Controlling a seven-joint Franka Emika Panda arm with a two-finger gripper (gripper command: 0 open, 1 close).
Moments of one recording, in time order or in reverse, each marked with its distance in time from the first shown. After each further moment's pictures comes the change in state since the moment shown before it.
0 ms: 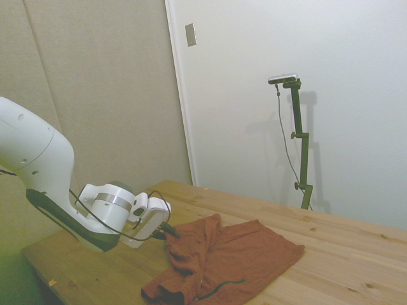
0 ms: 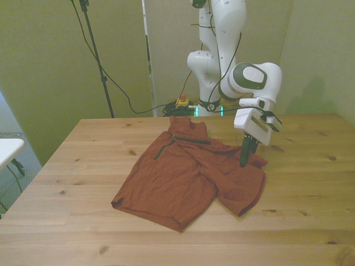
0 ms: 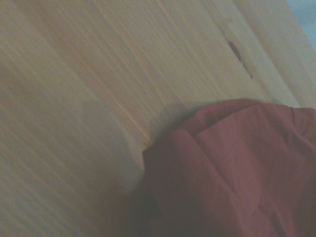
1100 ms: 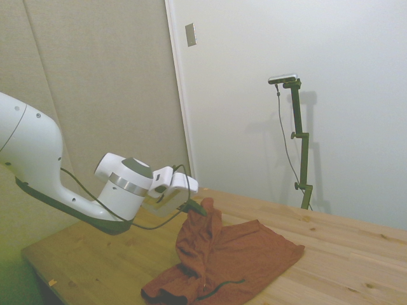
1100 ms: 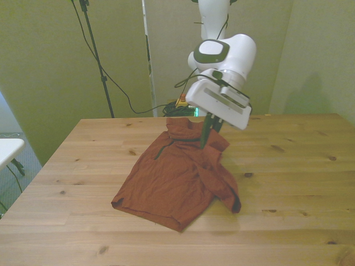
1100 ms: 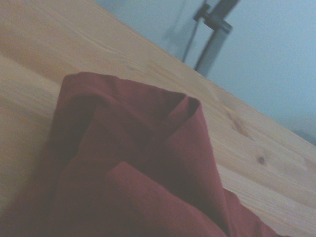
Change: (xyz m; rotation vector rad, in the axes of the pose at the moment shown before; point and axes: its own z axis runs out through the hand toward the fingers) arm 0.102 0.169 0.004 -0.083 0.014 0.428
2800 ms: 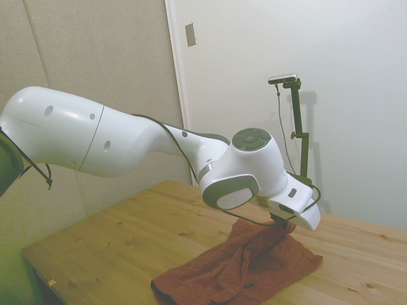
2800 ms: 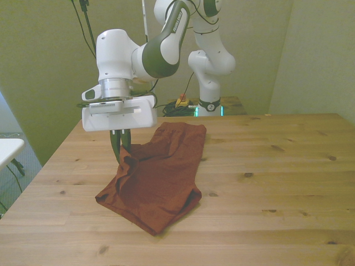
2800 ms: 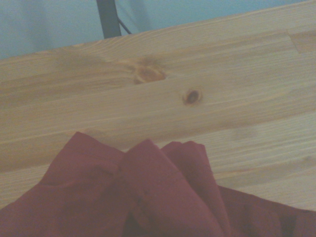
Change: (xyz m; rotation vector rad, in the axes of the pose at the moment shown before) arm 0.133 0.206 0.136 0.220 -0.465 0.580
